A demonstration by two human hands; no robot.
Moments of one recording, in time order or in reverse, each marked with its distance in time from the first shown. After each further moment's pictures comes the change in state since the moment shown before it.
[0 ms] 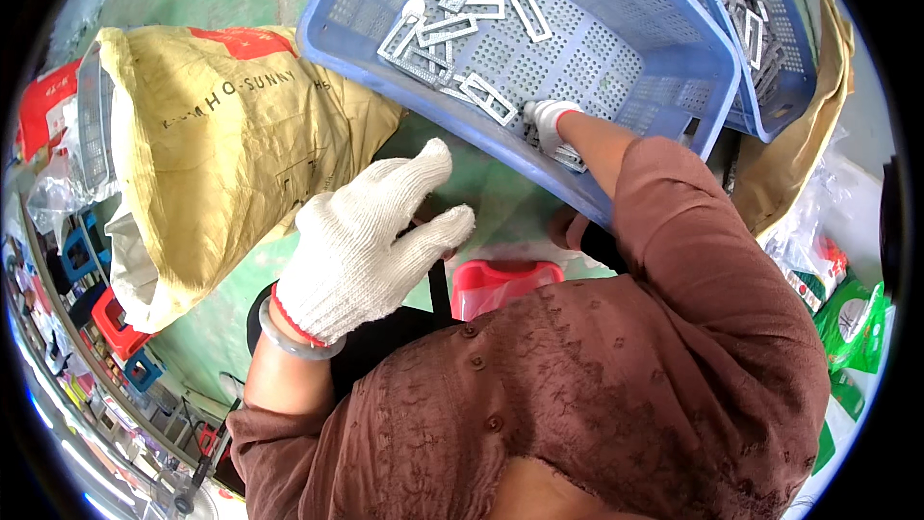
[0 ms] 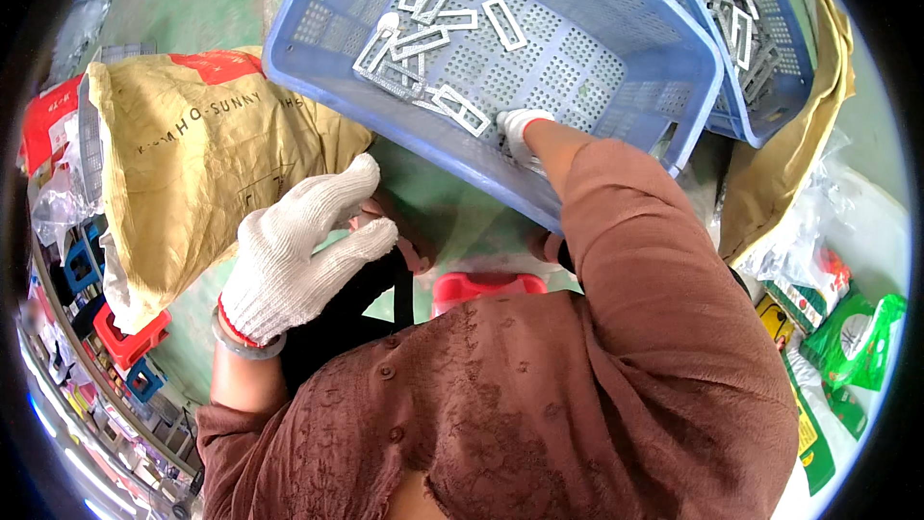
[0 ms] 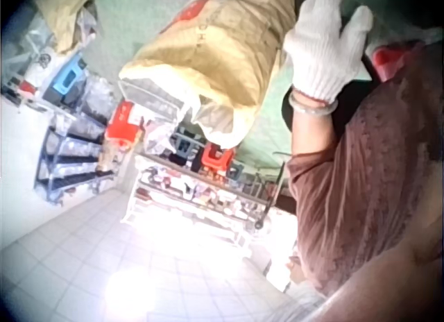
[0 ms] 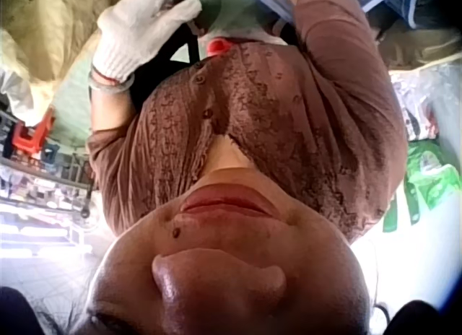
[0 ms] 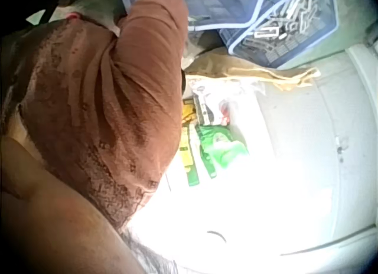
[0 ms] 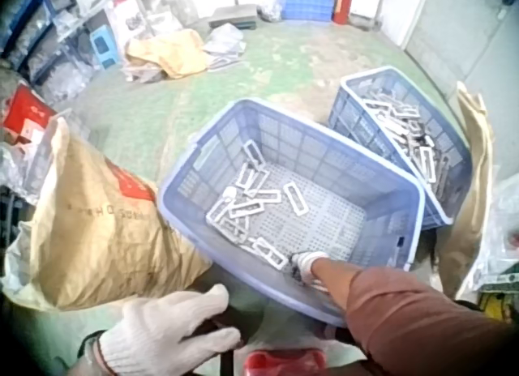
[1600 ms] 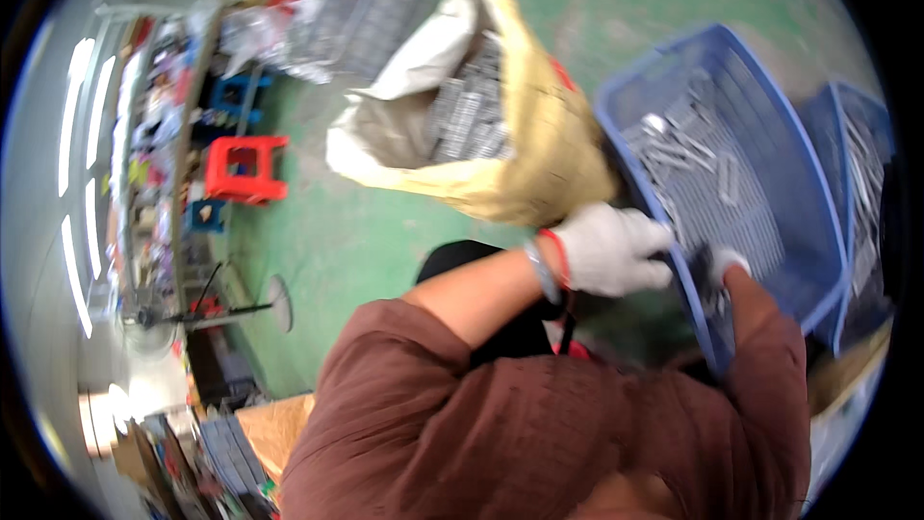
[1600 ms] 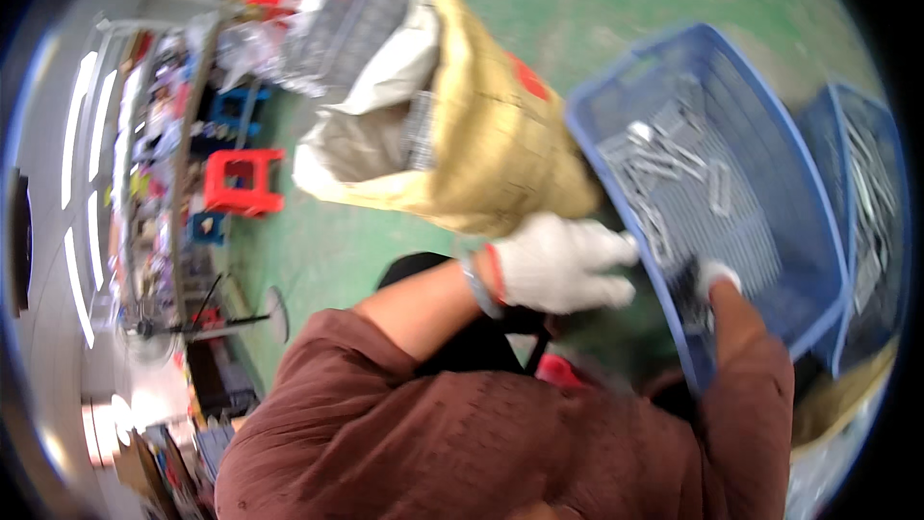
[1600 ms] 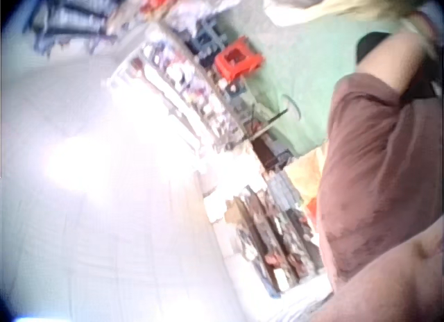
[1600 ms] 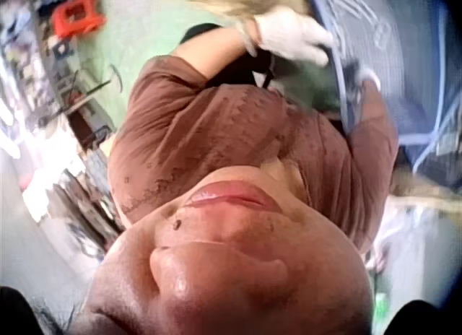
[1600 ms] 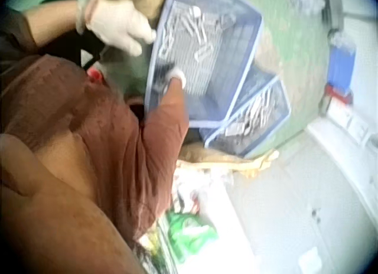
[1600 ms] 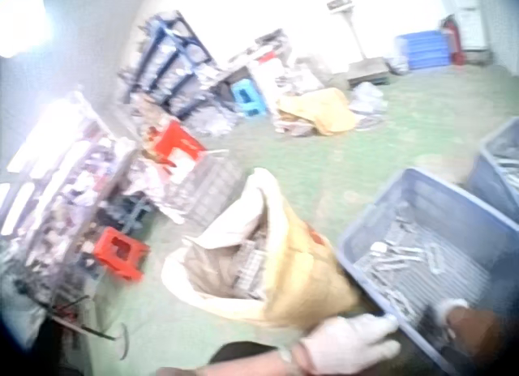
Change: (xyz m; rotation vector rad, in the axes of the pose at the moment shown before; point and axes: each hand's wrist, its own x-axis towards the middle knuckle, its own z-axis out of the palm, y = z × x) left_hand -0.001 -0.005 -0.002 0.123 -0.169 0.022; right_hand 0.004 0.054 0.006 -0.145 0.161 0.003
